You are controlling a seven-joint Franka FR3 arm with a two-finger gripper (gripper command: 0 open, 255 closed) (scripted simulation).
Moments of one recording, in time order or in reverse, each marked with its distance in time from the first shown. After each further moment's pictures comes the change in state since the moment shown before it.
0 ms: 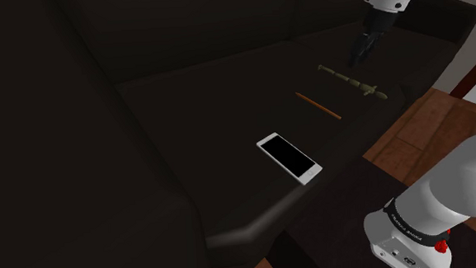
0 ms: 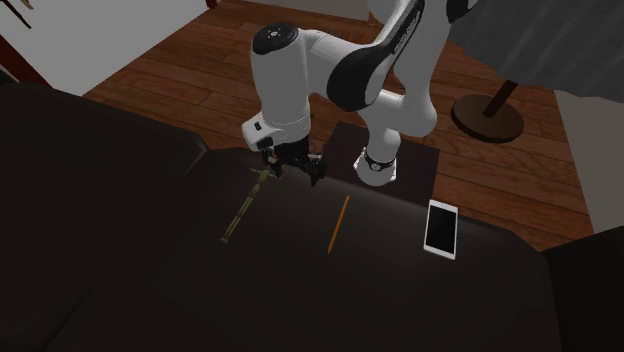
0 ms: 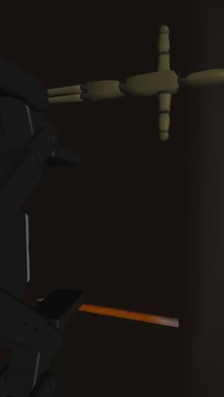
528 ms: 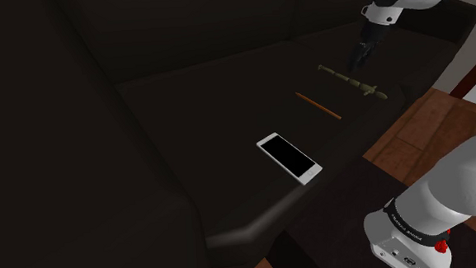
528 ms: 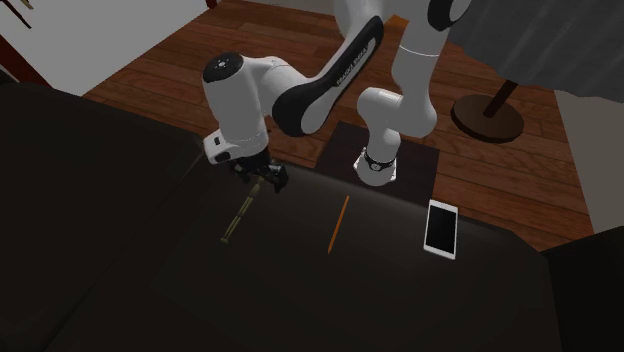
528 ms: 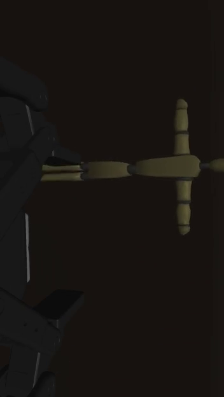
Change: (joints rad) arm -0.029 0.241 -0.122 0.104 0.011 0.123 -0.143
